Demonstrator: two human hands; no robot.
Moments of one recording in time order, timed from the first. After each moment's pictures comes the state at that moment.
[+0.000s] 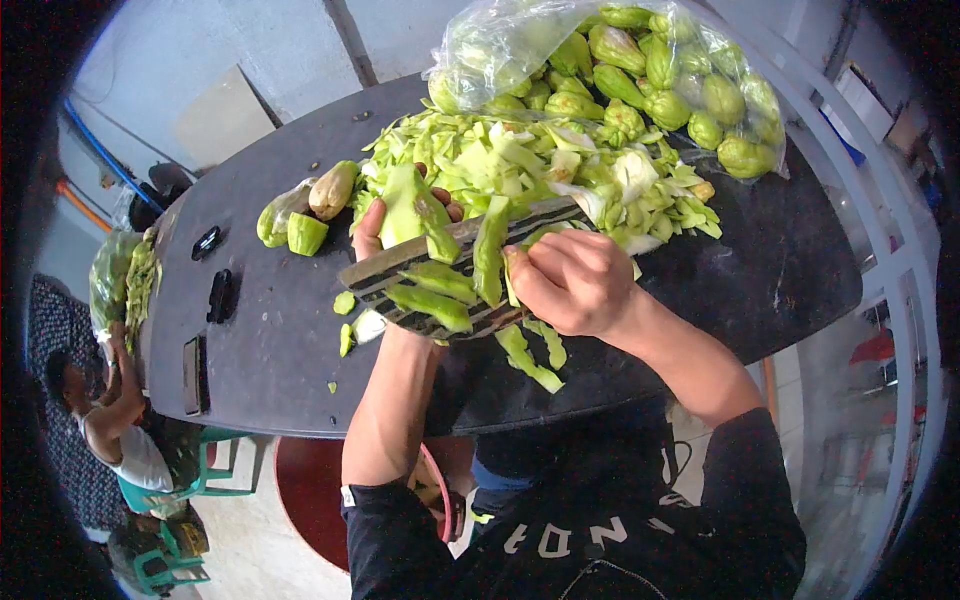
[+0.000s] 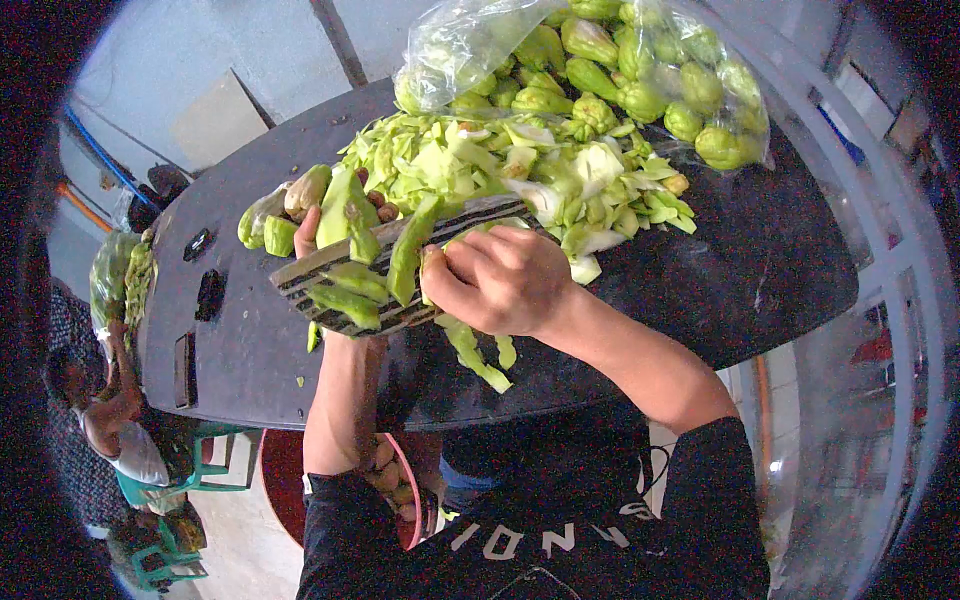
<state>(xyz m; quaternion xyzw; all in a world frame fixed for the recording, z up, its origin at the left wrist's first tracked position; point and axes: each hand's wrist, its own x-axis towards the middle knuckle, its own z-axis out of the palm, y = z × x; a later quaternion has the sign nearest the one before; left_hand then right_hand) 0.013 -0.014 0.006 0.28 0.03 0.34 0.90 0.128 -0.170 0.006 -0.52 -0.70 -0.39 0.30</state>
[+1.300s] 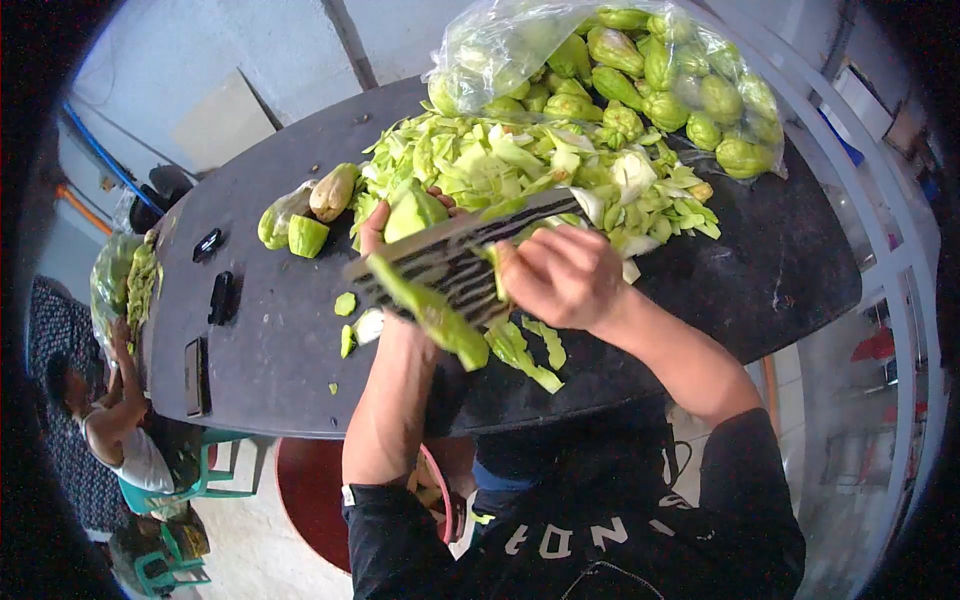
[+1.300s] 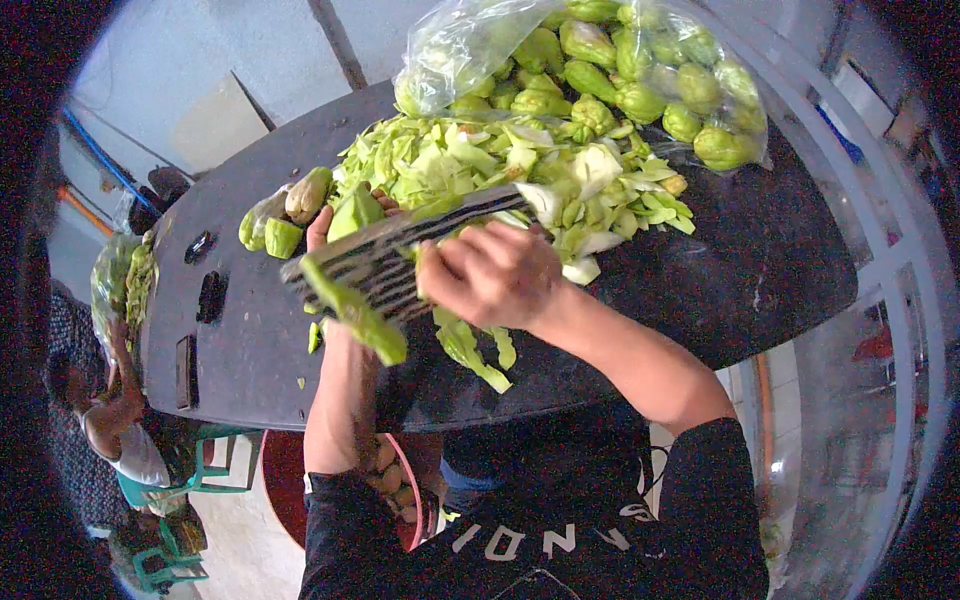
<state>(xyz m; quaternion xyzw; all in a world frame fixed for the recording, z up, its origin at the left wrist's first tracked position) 0.014 -0.008 -0.004 0.20 0.04 0.27 0.94 0.131 -0.159 -0.003 -0.52 -0.67 -0.44 0.29</state>
